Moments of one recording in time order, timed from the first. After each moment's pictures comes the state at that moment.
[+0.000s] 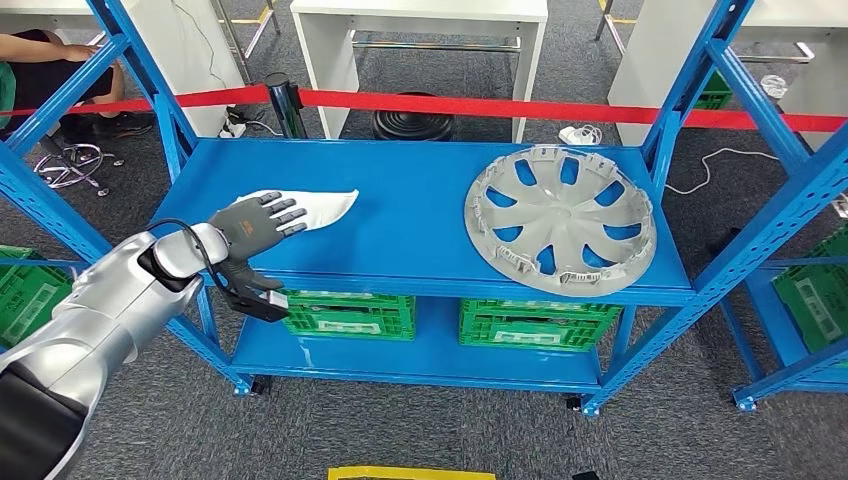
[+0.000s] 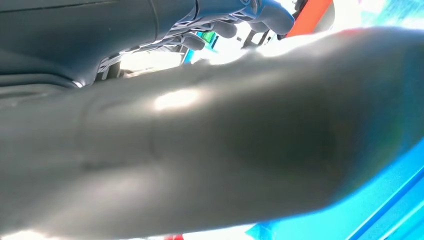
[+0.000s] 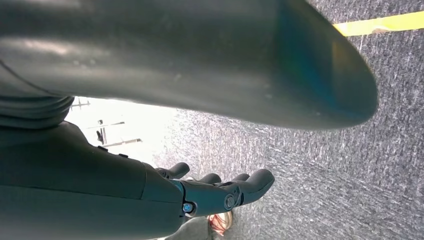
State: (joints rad) left arm -1.12 0.08 -1.13 -0.28 -1.32 0.29 -0.32; right arm -0.11 0.19 -1.06 -0.18 1.32 -0.11 0.19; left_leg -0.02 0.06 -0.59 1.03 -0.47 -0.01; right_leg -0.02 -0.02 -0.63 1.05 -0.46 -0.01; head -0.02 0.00
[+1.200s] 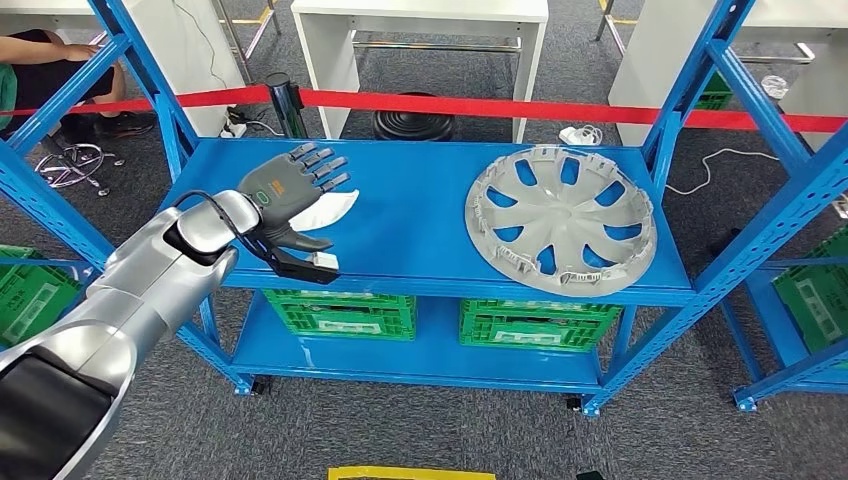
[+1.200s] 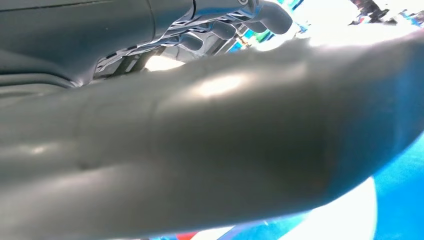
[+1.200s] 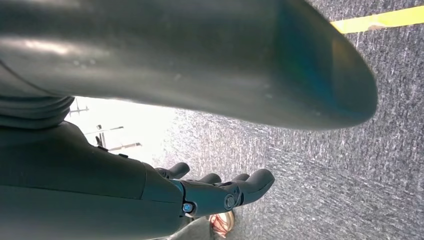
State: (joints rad) left arm -1.16 -0.04 -0.95 -0.30 -1.28 0.37 -0.27; right arm -0.10 0.19 -1.05 -0.18 1.28 -0.13 0.19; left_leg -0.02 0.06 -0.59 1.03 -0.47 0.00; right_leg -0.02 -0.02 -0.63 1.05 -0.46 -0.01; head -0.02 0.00
